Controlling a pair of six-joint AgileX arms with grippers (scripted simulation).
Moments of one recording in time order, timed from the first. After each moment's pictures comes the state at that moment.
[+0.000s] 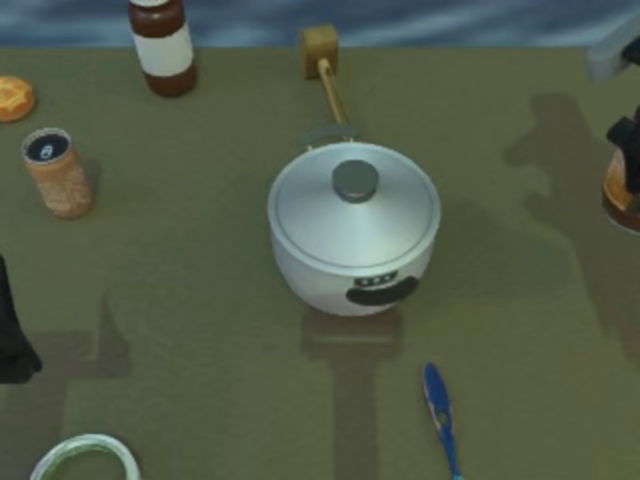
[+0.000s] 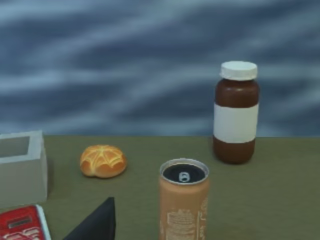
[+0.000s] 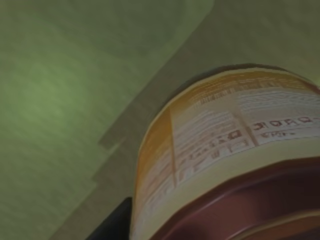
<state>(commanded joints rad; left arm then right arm) 0.00 0.00 0.00 0.00 0.00 0.00 0.07 2.12 1.94 -1.40 0.00 -0.68</state>
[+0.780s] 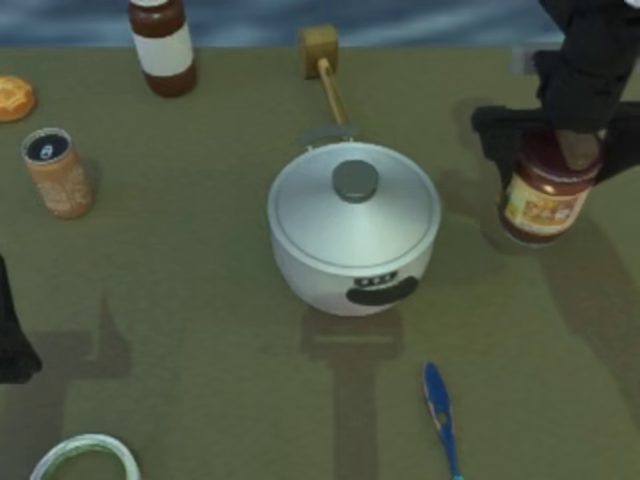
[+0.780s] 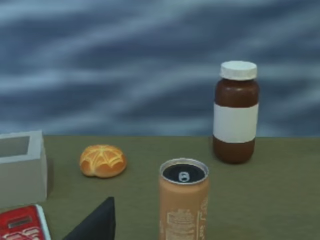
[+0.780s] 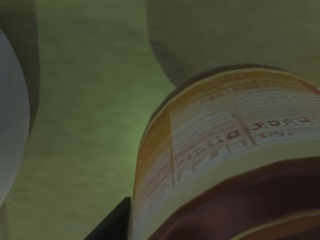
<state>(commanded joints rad) 0.00 0.00 0.00 0.00 0.00 0.00 0.26 2.22 1.95 -1.30 0.00 0.26</state>
